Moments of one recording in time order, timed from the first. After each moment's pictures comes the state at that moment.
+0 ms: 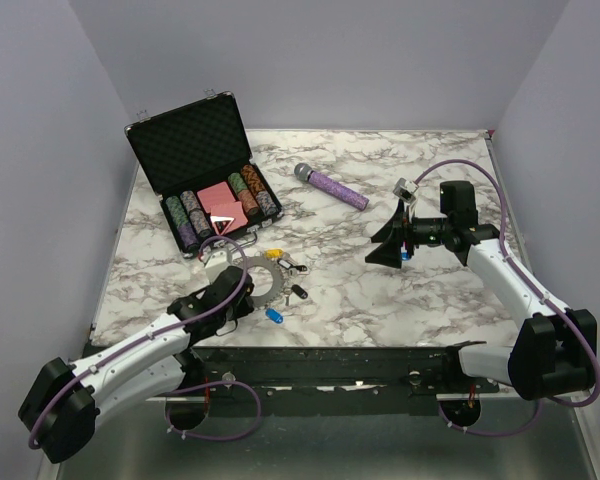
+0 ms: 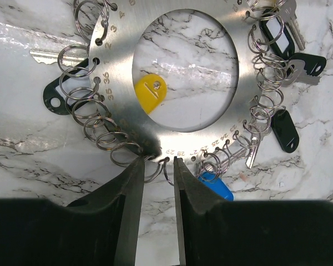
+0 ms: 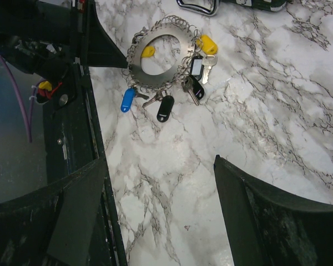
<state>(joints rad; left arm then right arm) -0.73 0.85 0.35 -0.40 -0.34 -0.94 0.15 1.25 0.85 -0.35 -1.12 -0.26</state>
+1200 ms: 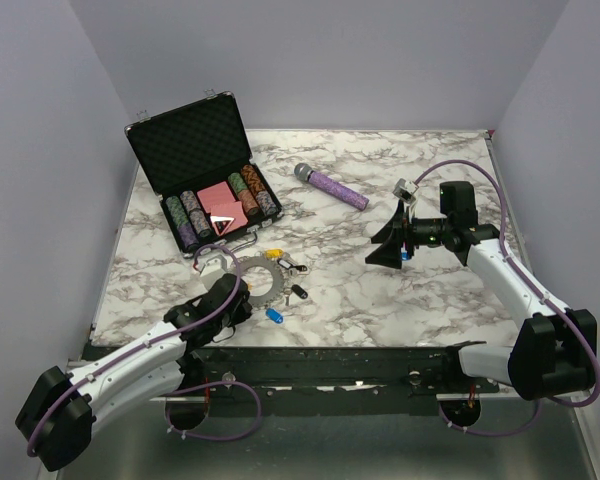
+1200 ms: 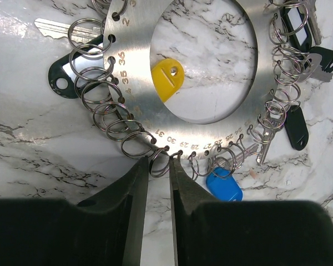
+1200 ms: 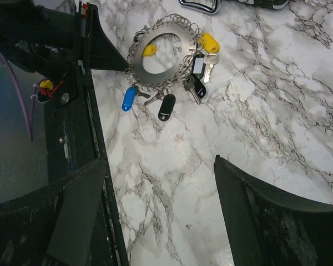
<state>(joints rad) -0.73 0.77 0.27 -0.39 -0.32 -1.01 0.15 1.25 0.85 -0.36 -1.12 -0.27</state>
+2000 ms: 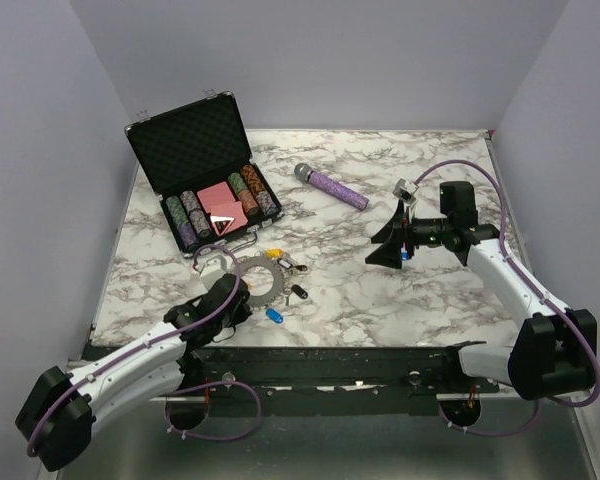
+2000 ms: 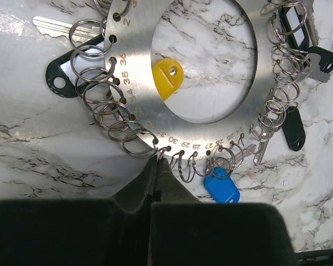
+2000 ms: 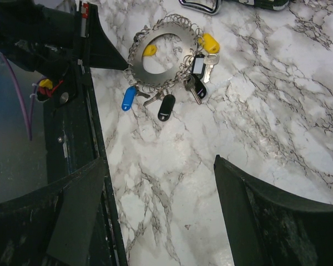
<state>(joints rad) -0.73 0.77 0.26 -0.38 -0.32 -1.02 0.15 1.25 0.85 -0.36 -1.12 -0.28</state>
